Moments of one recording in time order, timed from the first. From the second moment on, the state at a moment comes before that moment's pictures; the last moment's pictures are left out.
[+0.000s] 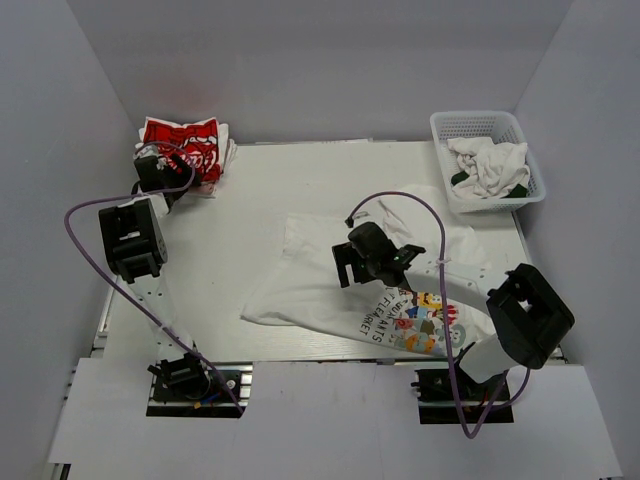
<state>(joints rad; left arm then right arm) 0.27 2.21 1.46 0.23 0.23 -0.49 0.81 1.49 0.84 -0.24 0.17 0.36</state>
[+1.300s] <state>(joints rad) 0.17 1.52 0.97 0.06 0.44 -0.62 0.79 1.20 0.79 -0.26 0.27 0.51</state>
